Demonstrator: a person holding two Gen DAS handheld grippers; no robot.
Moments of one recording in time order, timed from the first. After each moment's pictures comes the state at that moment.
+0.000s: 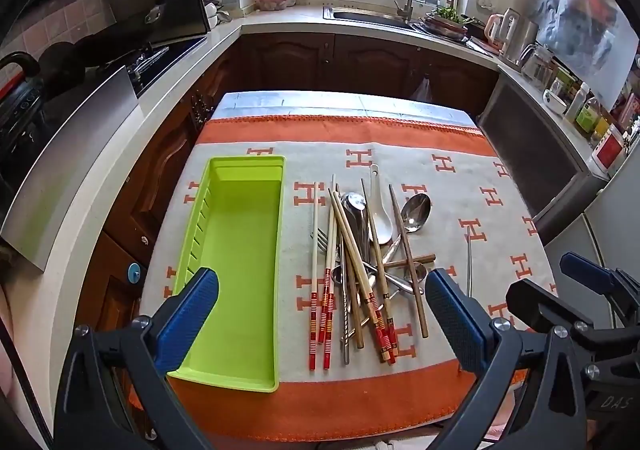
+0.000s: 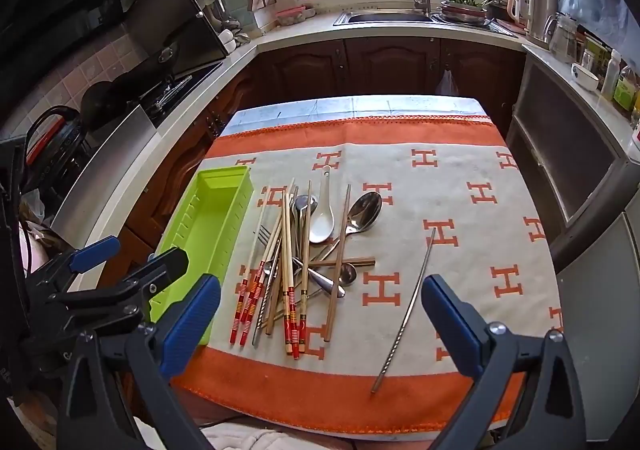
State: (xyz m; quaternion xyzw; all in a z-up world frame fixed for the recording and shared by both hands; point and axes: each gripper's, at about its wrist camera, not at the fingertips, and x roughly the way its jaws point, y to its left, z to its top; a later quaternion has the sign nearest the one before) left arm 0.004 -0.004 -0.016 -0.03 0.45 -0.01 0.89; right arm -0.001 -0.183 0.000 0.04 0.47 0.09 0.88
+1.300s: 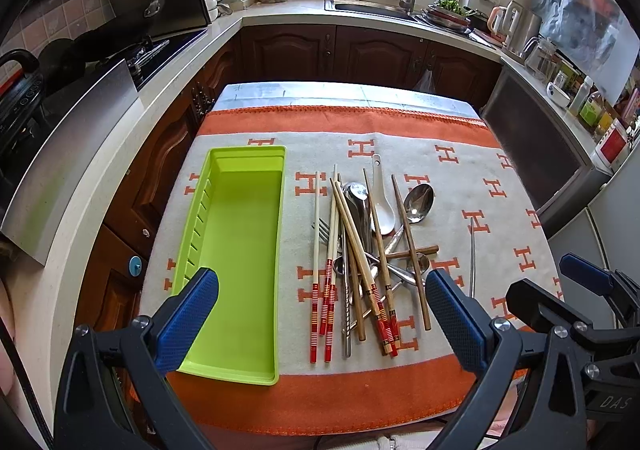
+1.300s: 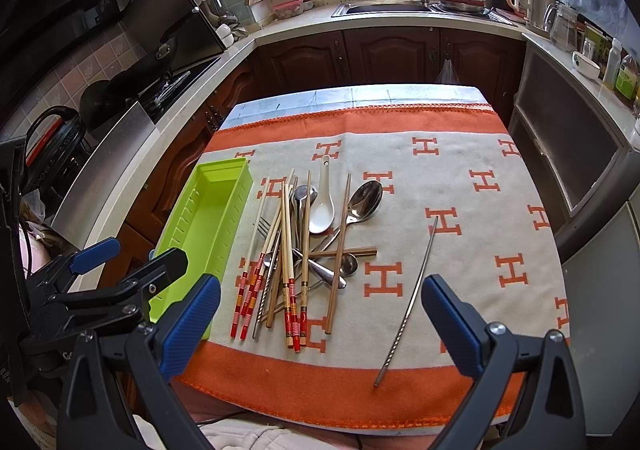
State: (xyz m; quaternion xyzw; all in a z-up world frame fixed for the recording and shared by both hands) left arm 0.001 -0.003 -0.023 -0.03 0.46 -0.01 0.89; right arm -0.003 -0.186 -0.007 0.05 0.48 0.09 0.87
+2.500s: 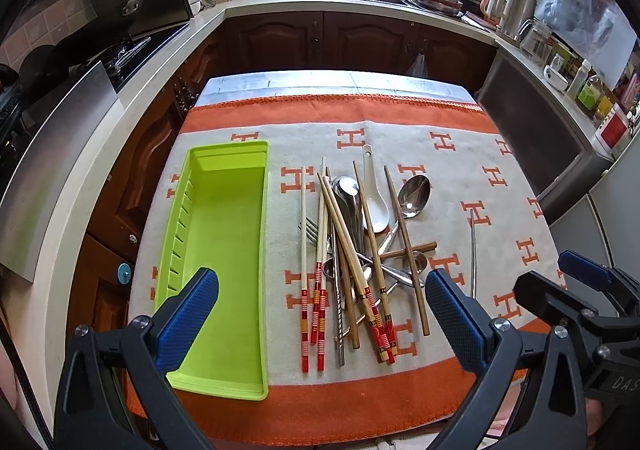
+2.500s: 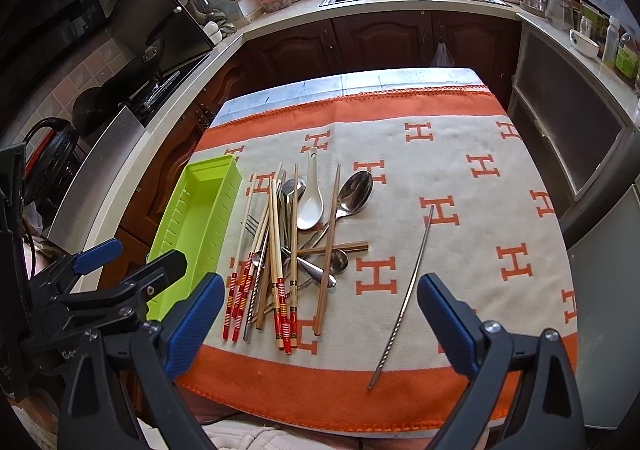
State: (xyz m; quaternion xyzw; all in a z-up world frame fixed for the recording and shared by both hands) left arm 0.029 -0.019 -0.035 -0.01 0.48 -0.03 0.88; right arm 0.011 -0.205 -0.020 0.08 0.50 0.09 0.86
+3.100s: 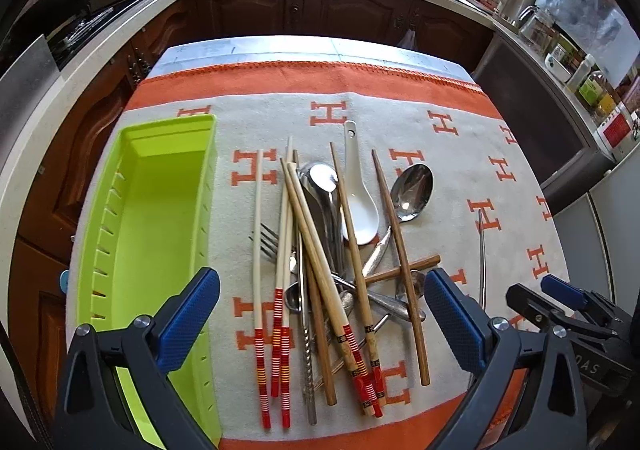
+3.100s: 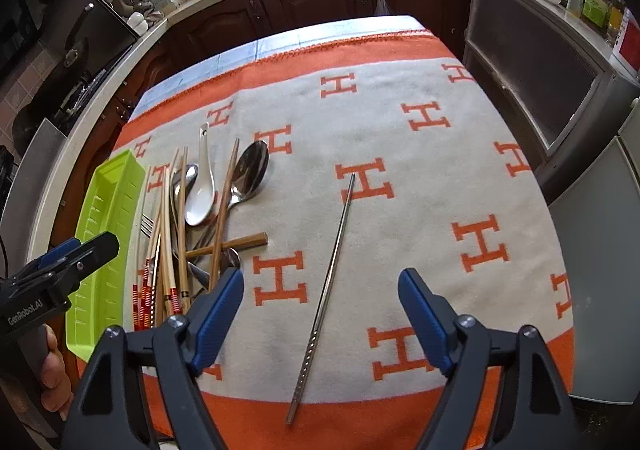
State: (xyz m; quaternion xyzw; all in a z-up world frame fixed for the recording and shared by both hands) left arm 0.090 -0.043 -0.107 -0.03 0.52 -0.07 0.85; right arm 0.049 -0.261 -0.104 0.10 0.55 0.01 0.83
